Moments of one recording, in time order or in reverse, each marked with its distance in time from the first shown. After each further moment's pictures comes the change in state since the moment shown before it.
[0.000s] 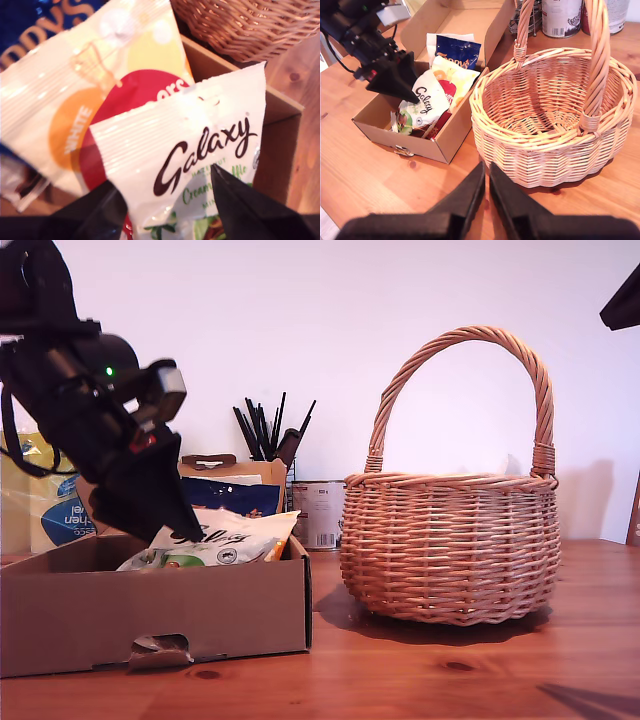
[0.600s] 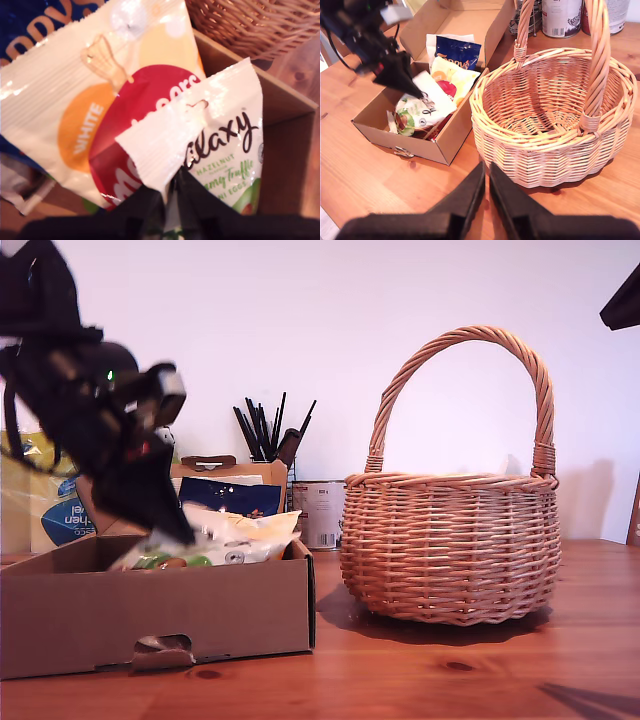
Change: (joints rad) left arm 0.002 0.019 0.109 -0.145 0.035 0.008; right arm 0.000 0.000 0.000 0.000 0.000 0.000
